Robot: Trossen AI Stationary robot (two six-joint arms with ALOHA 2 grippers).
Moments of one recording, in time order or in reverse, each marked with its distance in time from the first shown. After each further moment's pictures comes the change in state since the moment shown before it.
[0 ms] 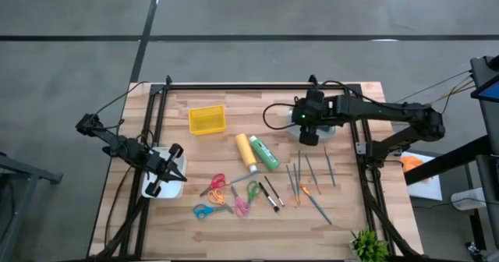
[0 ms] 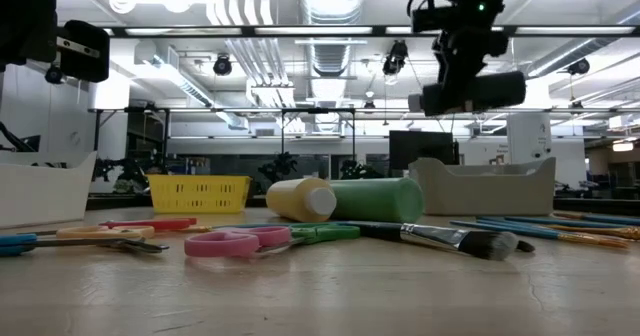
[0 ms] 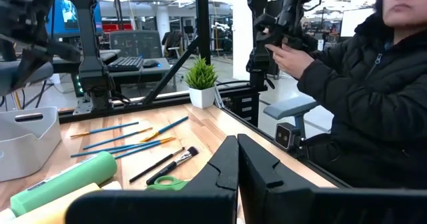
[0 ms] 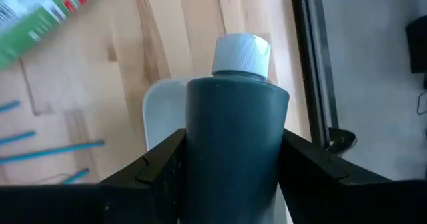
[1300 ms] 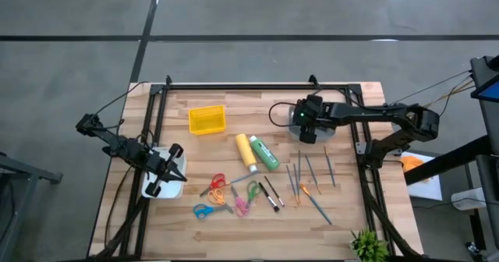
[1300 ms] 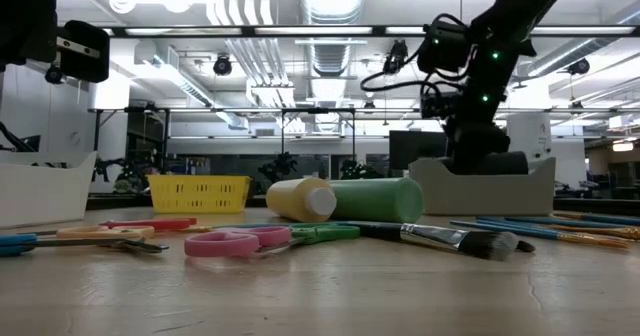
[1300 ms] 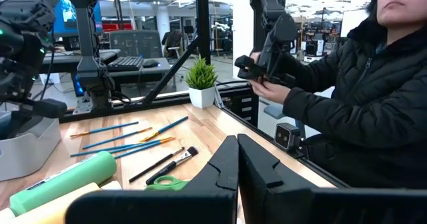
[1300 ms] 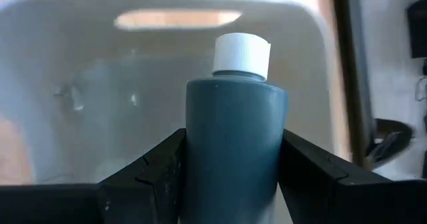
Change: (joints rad) left arm 0.000 0.000 0.000 0.000 0.000 -0.003; right arm -0.194 0.047 -0.411 0.501 -0.031 -0.174
